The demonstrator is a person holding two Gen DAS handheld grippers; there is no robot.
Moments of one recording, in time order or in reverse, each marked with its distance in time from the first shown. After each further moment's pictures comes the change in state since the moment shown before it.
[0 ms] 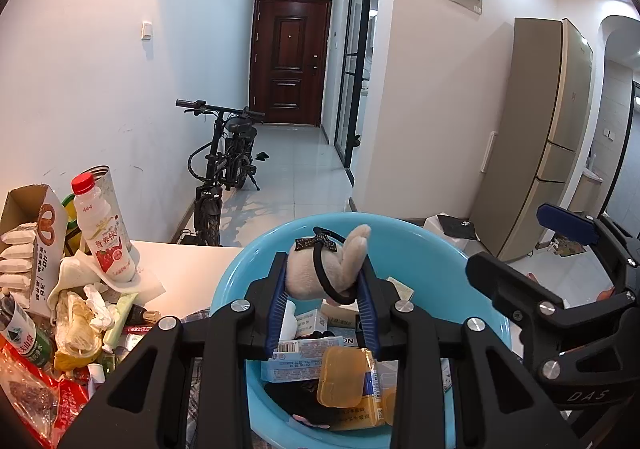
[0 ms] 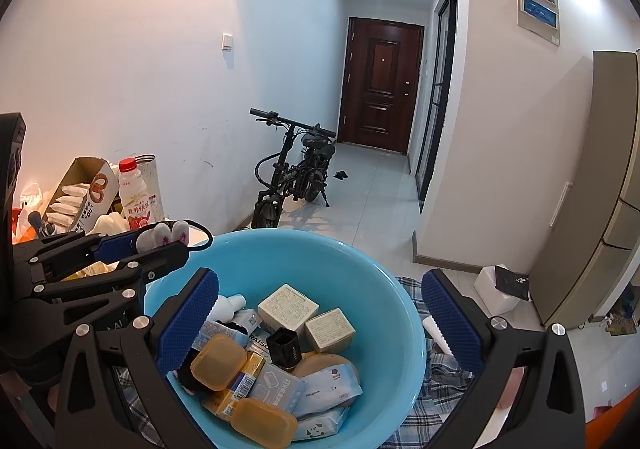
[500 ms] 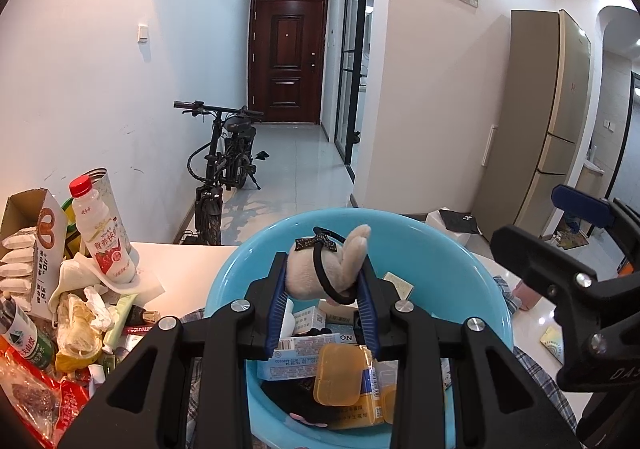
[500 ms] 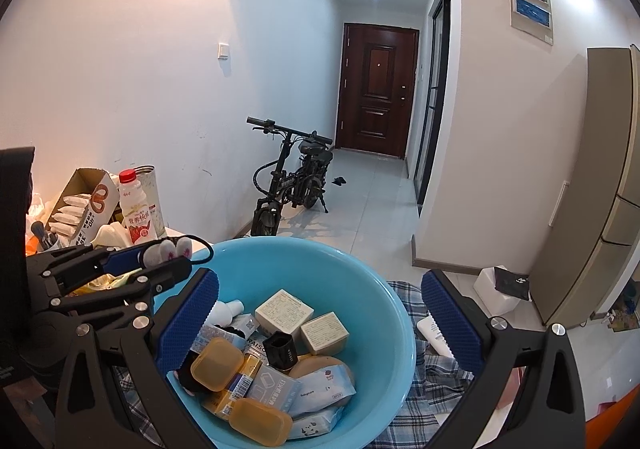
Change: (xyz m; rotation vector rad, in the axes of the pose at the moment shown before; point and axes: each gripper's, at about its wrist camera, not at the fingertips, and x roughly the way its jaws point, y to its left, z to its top) left arm 0.005 -0.009 -0.004 0.022 0.015 0.002; right arm -0.010 -0.011 0.002 0.023 -0.023 0.000
